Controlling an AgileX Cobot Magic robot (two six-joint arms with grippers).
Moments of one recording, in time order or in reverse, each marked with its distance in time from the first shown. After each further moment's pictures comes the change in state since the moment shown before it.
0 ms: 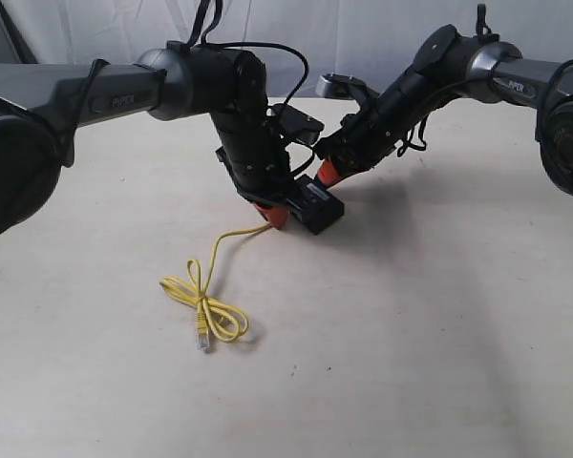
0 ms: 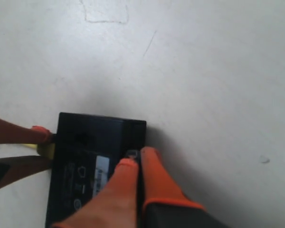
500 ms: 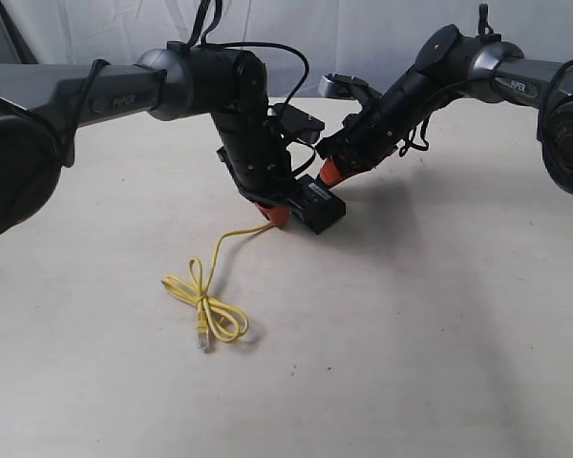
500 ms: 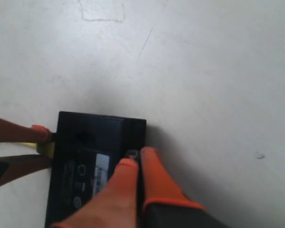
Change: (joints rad) left arm 0.000 0.004 0.000 -0.004 -0.009 0.000; right arm -0.007 0.000 0.000 -0.004 0.004 0.000
